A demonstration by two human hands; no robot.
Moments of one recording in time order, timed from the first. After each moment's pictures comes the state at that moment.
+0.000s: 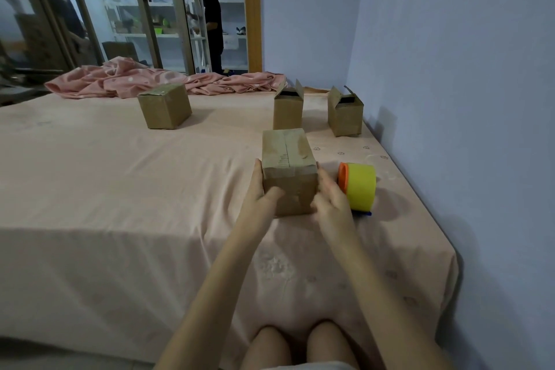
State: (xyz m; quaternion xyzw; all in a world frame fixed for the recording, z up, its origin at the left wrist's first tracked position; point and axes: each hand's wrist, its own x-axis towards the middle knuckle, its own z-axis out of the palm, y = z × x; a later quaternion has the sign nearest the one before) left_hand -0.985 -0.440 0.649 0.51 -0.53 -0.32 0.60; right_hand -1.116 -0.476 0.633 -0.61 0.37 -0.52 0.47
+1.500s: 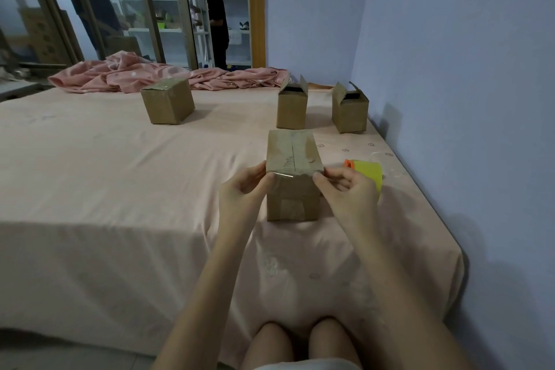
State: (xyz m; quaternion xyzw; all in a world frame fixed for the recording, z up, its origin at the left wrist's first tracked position) left_hand -0.970 -0.438 0.643 0.47 -0.43 -0.28 0.72; right_hand -1.126 -0.490 0.645 -0.58 0.41 -0.61 0.35
